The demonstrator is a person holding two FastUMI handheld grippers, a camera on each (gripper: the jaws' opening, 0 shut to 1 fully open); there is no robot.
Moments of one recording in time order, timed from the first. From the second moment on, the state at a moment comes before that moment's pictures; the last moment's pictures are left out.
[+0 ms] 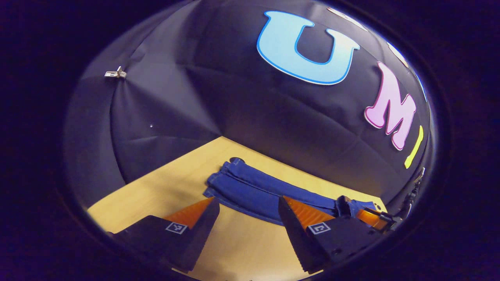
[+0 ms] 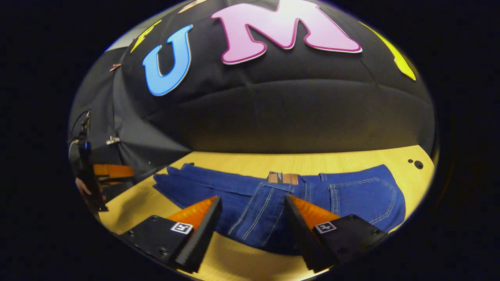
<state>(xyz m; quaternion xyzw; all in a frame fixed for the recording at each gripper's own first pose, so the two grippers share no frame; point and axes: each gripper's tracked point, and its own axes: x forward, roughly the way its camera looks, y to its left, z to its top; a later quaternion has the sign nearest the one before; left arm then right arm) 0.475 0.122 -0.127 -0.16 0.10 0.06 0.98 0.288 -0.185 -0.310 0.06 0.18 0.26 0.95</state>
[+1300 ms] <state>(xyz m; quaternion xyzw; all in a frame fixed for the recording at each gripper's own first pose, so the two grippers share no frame) 0.584 0.125 -0.190 -0.20 0.20 0.03 0.96 0.255 -0.295 -0.322 0.09 0.21 0.16 0.96</state>
